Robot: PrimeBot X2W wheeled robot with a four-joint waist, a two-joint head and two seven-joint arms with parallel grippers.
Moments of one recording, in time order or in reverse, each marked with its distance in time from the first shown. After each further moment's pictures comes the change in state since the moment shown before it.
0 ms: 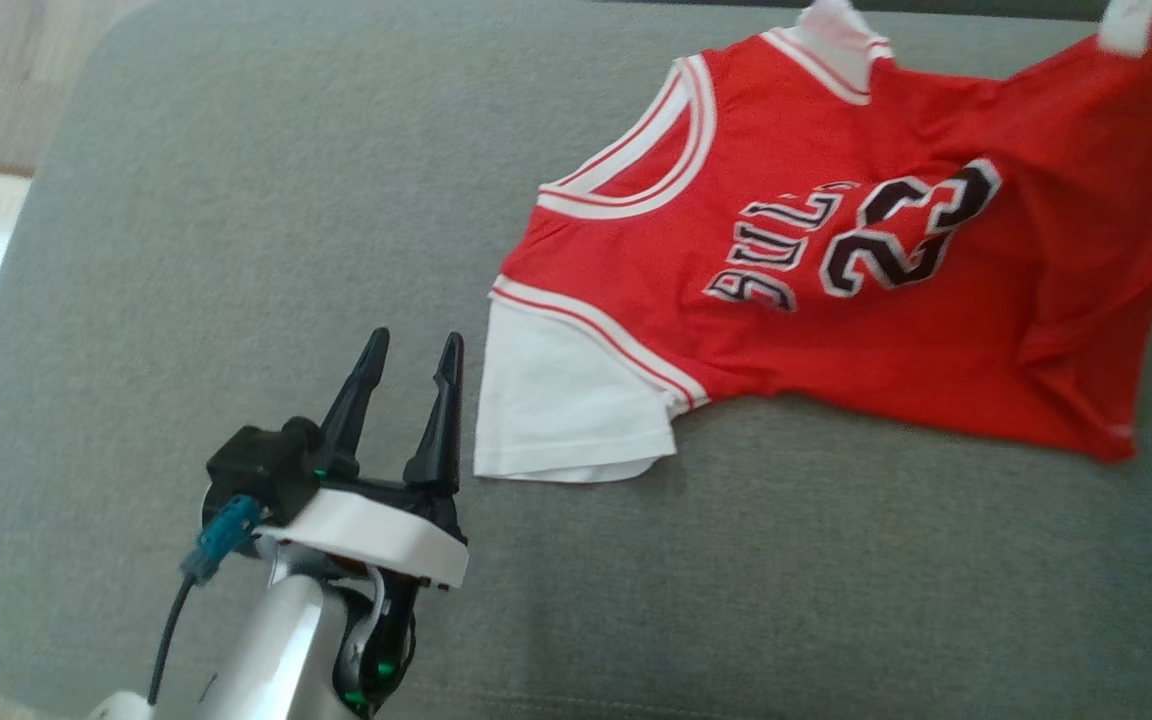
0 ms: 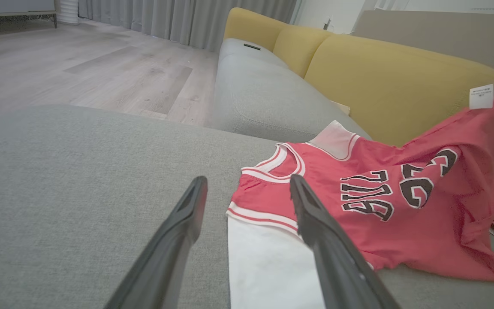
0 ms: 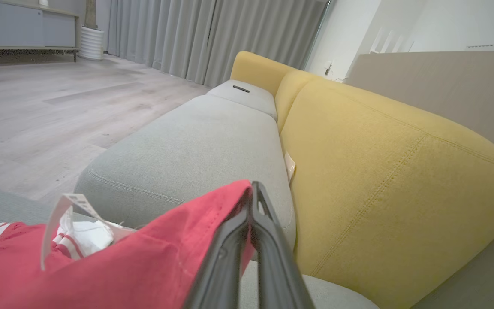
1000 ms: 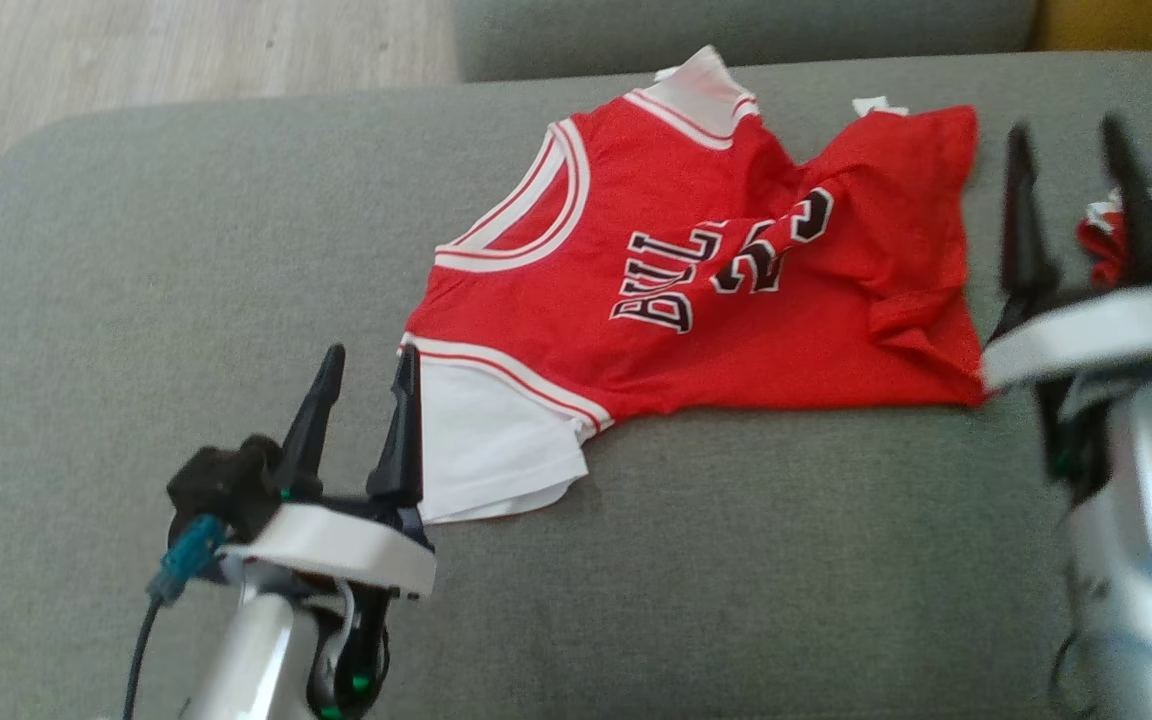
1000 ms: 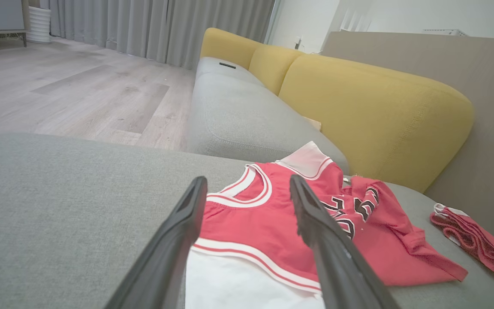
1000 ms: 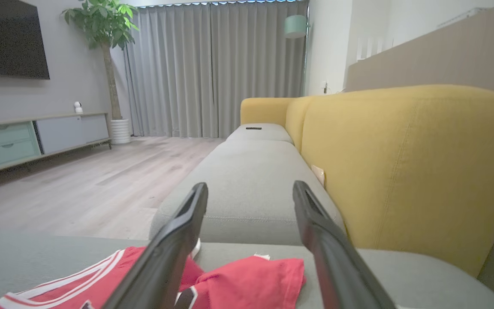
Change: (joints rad) left arm 0.032 -0.001 0.065 -0.007 0.002 0.010 0.000; right arm 0.308 0.321 -0.031 -0.199 0.067 0.000 -0.198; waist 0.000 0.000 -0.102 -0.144
